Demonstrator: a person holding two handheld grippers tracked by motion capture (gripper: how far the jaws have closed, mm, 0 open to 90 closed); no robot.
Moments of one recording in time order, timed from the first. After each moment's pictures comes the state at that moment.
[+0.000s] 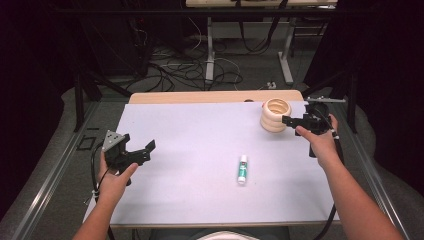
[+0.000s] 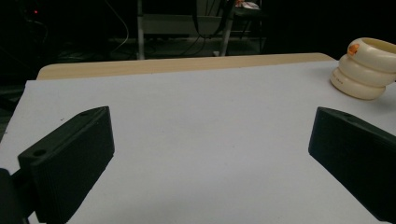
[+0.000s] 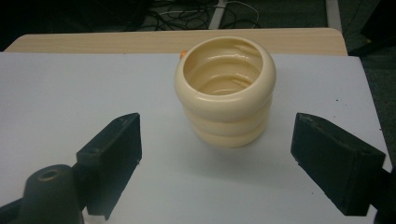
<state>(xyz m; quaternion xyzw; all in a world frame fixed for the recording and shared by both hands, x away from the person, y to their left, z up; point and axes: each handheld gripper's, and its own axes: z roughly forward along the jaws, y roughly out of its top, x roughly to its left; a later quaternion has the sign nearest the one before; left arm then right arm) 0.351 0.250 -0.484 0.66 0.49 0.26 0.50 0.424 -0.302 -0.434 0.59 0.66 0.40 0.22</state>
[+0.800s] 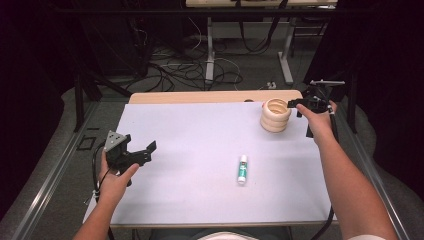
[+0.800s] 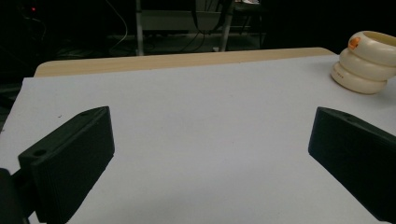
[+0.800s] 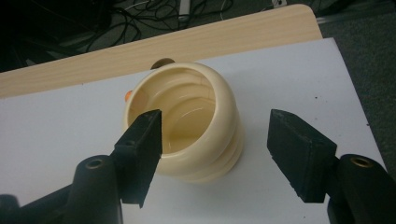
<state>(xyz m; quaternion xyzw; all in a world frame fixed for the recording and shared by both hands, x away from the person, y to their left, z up) 0.351 0.248 -0.486 0.67 0.49 0.26 0.50 0.492 -0.323 -0.432 0.70 0.60 0.35 0.17</state>
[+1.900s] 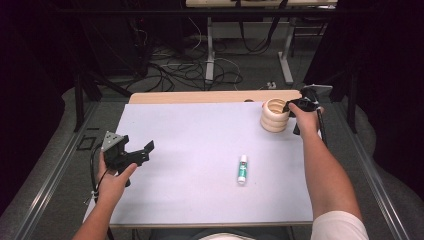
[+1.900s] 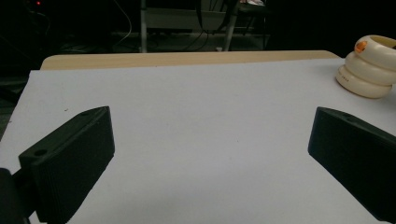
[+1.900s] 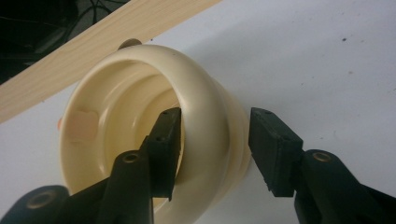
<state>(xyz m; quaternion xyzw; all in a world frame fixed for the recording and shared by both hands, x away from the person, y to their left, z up) 0.351 0.254 -0.488 0.66 0.50 0.26 0.50 0.539 -0.323 -0.479 0.79 0.53 0.30 0.08</state>
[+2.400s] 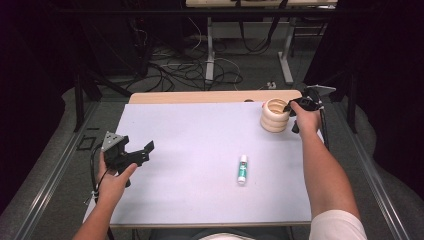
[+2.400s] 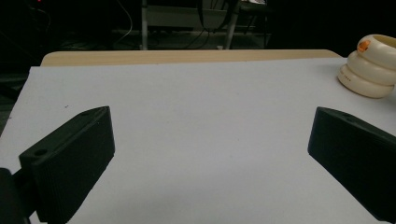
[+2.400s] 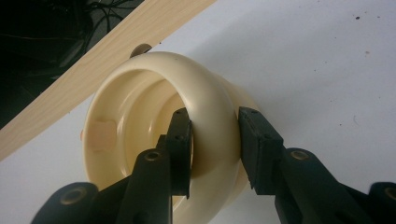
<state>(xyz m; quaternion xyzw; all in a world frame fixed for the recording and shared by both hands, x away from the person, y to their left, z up) 0.351 0.255 -0.489 0.66 0.51 0.25 0.49 0.539 -0.327 -0.479 0.81 0.48 0.32 0.04</state>
